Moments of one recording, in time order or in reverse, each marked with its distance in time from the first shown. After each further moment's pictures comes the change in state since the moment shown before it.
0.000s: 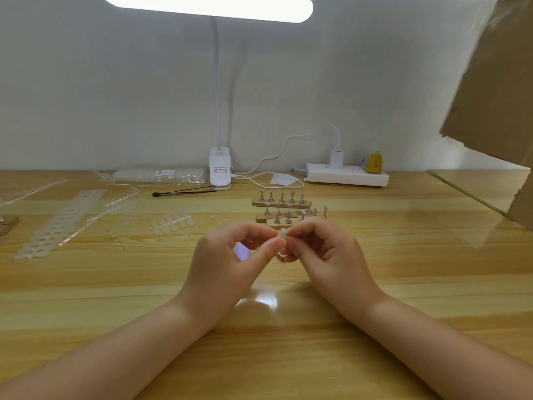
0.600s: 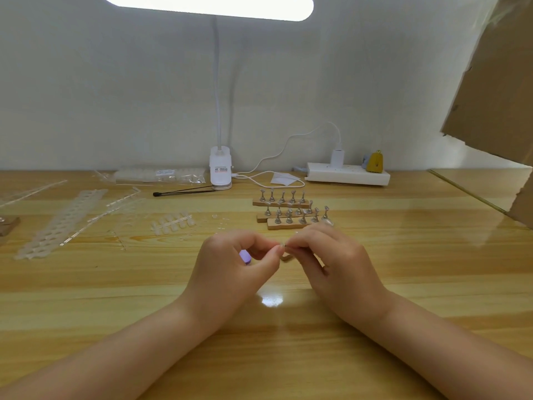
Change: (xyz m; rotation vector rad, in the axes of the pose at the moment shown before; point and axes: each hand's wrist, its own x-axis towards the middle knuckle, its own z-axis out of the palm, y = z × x) left_hand -0.003 -0.002 0.000 0.082 -0.045 0.036; right_hand -0.001 -0.004 -0.008 -0.499 -0.063 -0.373
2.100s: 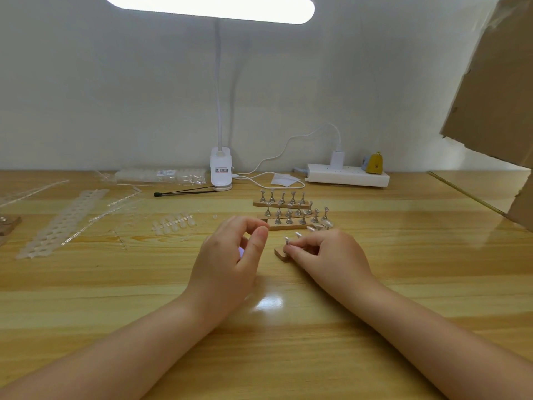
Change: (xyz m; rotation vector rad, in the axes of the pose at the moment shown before) left_hand 0.002 -0.018 0.006 0.042 0.034 -0.177; right_hand 0.005 0.018 0.012 -0.068 -0.238 0.716
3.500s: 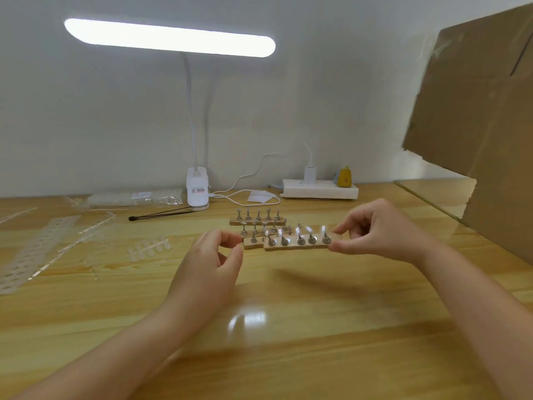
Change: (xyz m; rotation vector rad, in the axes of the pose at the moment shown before) left_hand 0.016 0.014 -0.001 0.040 -0.110 -0.192; right_hand 0.023 0.044 -0.121 0.187 -0.182 -0.065
